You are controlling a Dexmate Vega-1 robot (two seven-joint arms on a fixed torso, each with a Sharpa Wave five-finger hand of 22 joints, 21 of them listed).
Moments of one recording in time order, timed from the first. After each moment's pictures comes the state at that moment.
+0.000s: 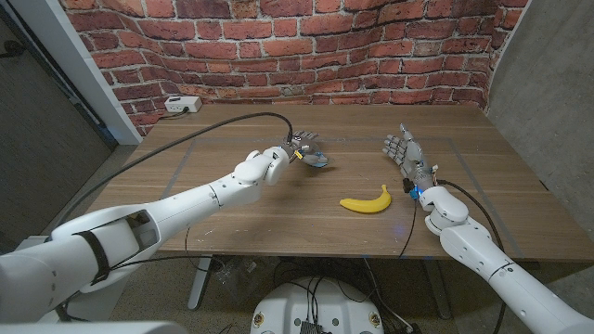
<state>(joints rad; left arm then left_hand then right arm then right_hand) 0.38 0.56 1.11 -1.51 0.82 0.37 -0.13 0.23 0.07 -0.25 0.13 0.34 0.42 -0.17 0.21 0.18 -0.17 -0.05 0.20 0.19 -0.17 0.01 0.19 0.19 -0.17 0.07 0.20 0.19 -1.08 -0.56 -0.29 -1.58 0.67 0.22 -0.13 0.21 0.02 0.23 -0.10 0.18 0.27 0.11 0.19 0.18 0.28 0.14 0.22 0.18 0.15 0.11 0.19 0.19 0.20 0.01 0.38 0.18</state>
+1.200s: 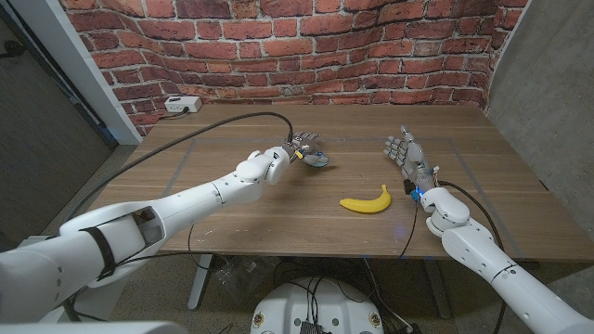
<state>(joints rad) 0.36 0.53 1.12 -1.44 0.78 0.35 -0.10 0.25 0.08 -0.25 0.13 0.35 0.41 -0.18 0.20 0.18 -0.17 -0.05 0.20 0.19 -0.17 0.01 0.19 0.19 -0.17 0.07 0.20 0.19 -1.10 -0.57 -0.29 -1.60 0.67 0.20 -0.14 0.20 0.03 0.22 -0.10 0.18 0.27 0.11 0.19 0.18 0.28 0.14 0.21 0.18 0.15 0.11 0.19 0.19 0.20 0.01 0.37 0.18</state>
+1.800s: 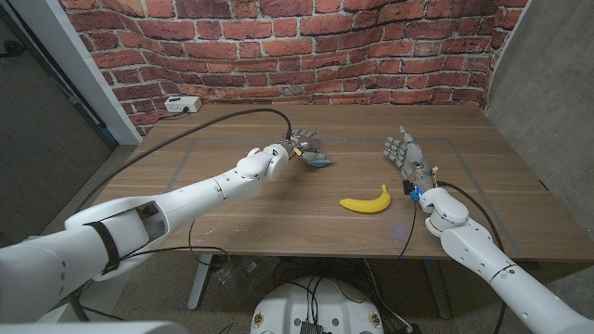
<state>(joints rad) 0.34 0.52 1.13 -1.40 0.77 0.35 -0.08 0.24 0.08 -0.26 0.13 0.35 0.42 -0.19 0.20 0.18 -0.17 -0.05 0.20 0.19 -0.17 0.01 0.19 0.19 -0.17 0.07 0.20 0.19 -1.09 -0.57 -0.29 -1.60 0.67 0.20 -0.15 0.20 0.03 0.22 -0.10 0.18 0.27 0.11 0.19 0.18 0.28 0.14 0.21 0.18 0.15 0.11 0.19 0.19 0.20 0.01 0.37 0.18</state>
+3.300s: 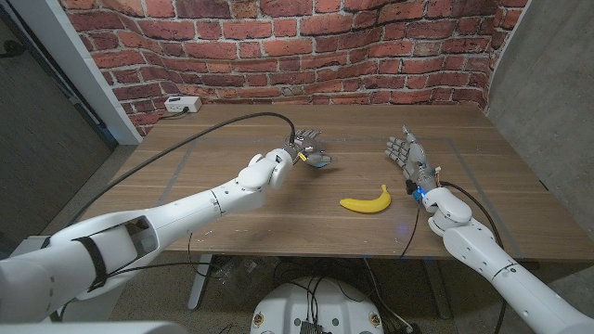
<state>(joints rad) 0.41 0.57 1.12 -1.60 0.85 0.48 -0.12 0.26 0.09 -0.26 0.13 0.35 0.43 -0.19 0.20 0.18 -0.17 -0.05 0.20 0.19 -0.17 0.01 0.19 0.19 -0.17 0.07 0.20 0.19 -1.08 -0.57 -0.28 -1.56 0.69 0.22 -0.11 0.20 0.03 0.22 -0.10 0.18 0.27 0.11 0.19 0.18 0.28 0.14 0.21 0.18 0.15 0.11 0.19 0.19 0.21 0.01 0.36 0.18</state>
